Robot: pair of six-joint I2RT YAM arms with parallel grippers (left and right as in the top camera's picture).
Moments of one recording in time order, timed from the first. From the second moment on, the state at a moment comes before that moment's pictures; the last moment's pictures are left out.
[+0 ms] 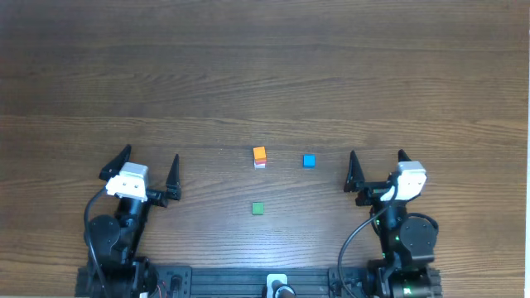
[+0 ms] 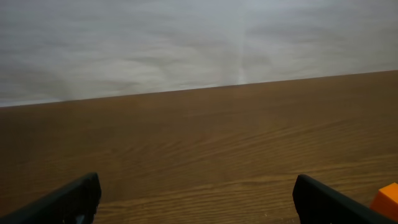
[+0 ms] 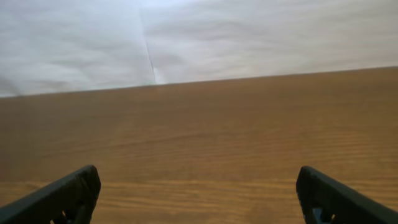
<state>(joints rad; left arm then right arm) 0.01 0.01 0.01 -0.06 0.19 0.03 0.07 0.05 0.12 -0.14 -0.01 0.13</state>
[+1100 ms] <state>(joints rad) 0.01 0.01 0.01 -0.06 0.18 0.03 0.37 1.10 1.06 -1.10 -0.04 0.45</state>
